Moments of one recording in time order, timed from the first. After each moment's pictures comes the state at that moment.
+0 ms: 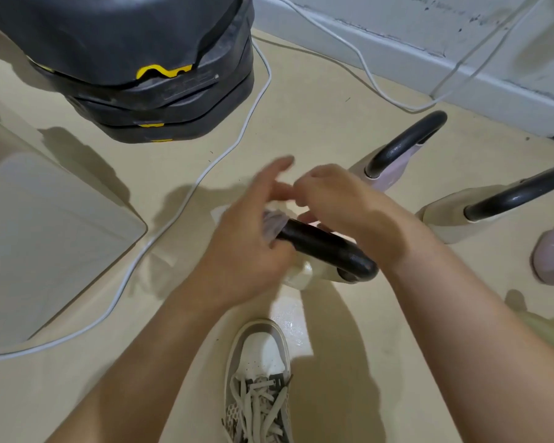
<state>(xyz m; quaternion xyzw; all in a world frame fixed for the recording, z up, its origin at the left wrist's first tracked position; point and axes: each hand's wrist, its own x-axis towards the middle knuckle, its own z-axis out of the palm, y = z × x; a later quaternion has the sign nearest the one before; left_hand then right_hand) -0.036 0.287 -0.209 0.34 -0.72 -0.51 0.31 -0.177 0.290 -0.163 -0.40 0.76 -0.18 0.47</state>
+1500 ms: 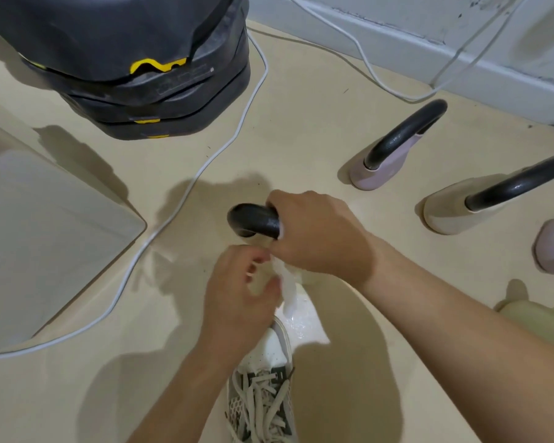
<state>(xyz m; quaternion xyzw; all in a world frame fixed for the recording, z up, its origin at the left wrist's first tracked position) -0.010 0.342 -0.256 0.55 -0.68 -0.42 0.23 -0.161 0.310 -0.210 -0.68 0.70 -0.06 0.21</state>
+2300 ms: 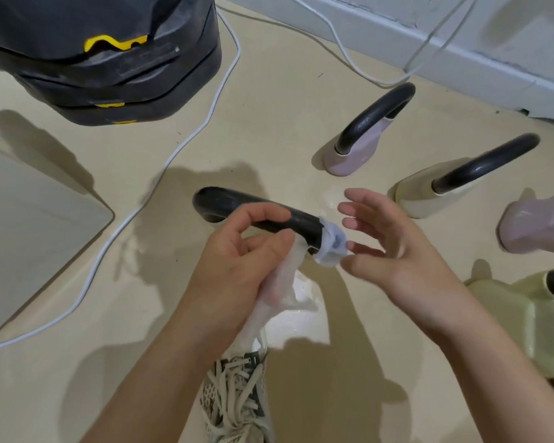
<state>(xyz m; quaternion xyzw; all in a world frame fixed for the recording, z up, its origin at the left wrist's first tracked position) -0.044 0.343 -0.183 0.44 -0.43 -0.76 0.22 -0.218 0.422 -0.186 -0.32 0.70 -0.42 0.48</state>
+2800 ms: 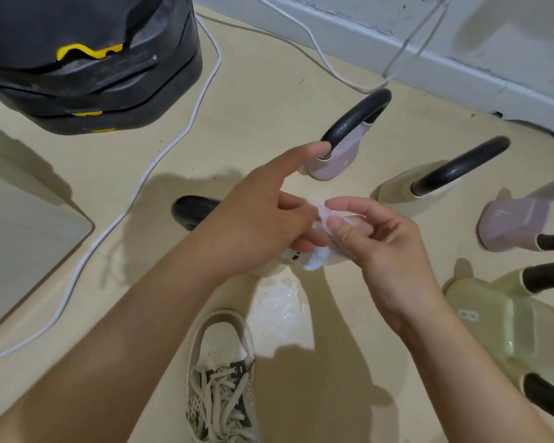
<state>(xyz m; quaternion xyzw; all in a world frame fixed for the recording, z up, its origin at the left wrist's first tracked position) -0.094 0.301 -0.166 0.34 -0.65 -0.67 0.09 -0.221 0.412 -0.193 -0.21 0.70 -0.53 0.43</state>
